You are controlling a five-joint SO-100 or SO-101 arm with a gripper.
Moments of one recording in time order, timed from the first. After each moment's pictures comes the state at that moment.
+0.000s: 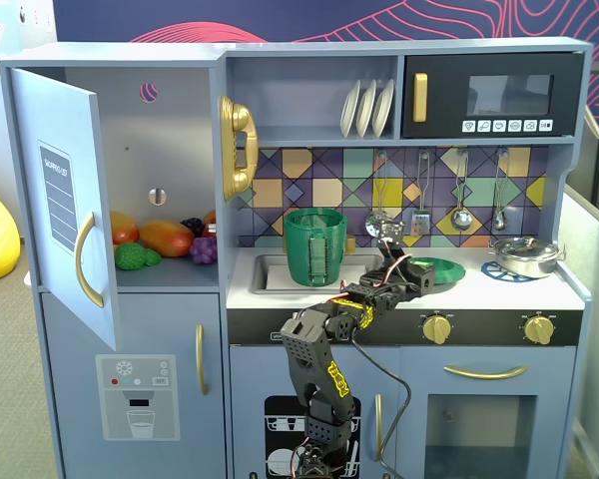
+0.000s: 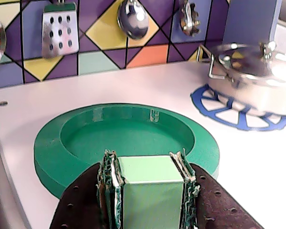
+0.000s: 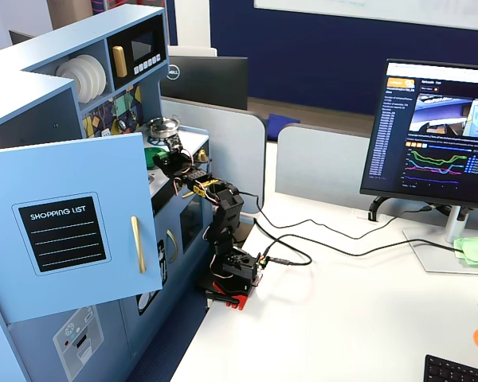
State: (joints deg) arm 32.0 112.3 120.4 -12.2 -99.3
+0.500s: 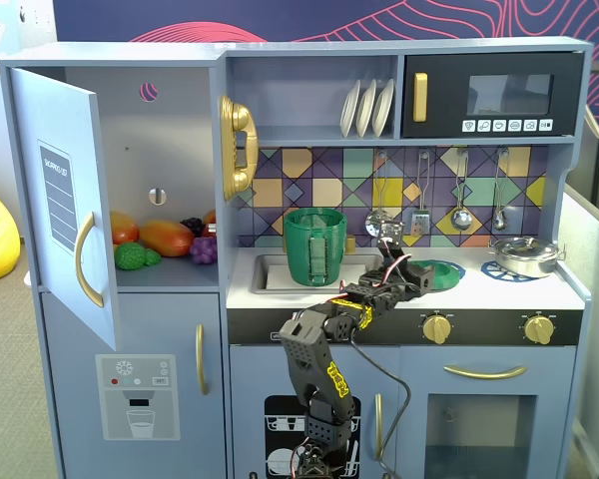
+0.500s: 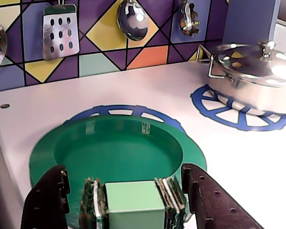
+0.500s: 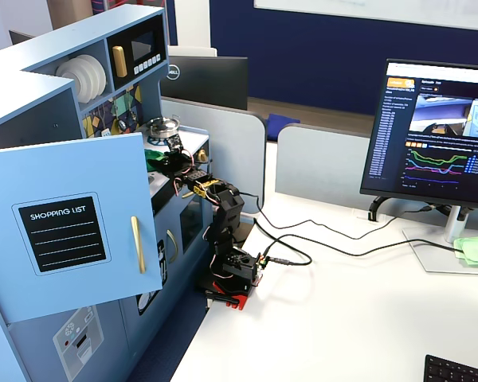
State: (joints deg) arm 31.8 115.6 120.7 -9.6 -98.6
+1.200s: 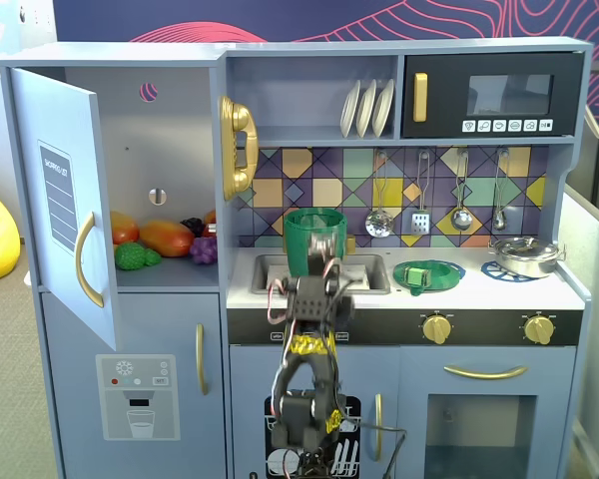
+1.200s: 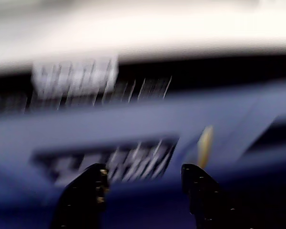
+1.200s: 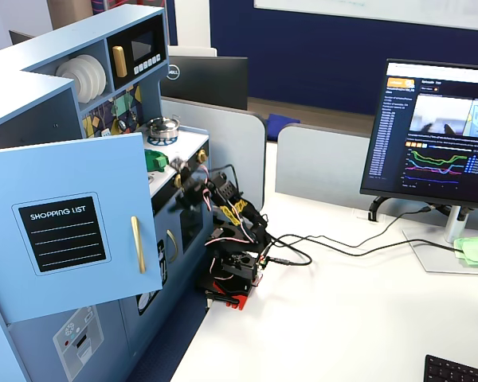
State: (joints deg) arm 8.6 162.7 124.8 76.6 -95.7
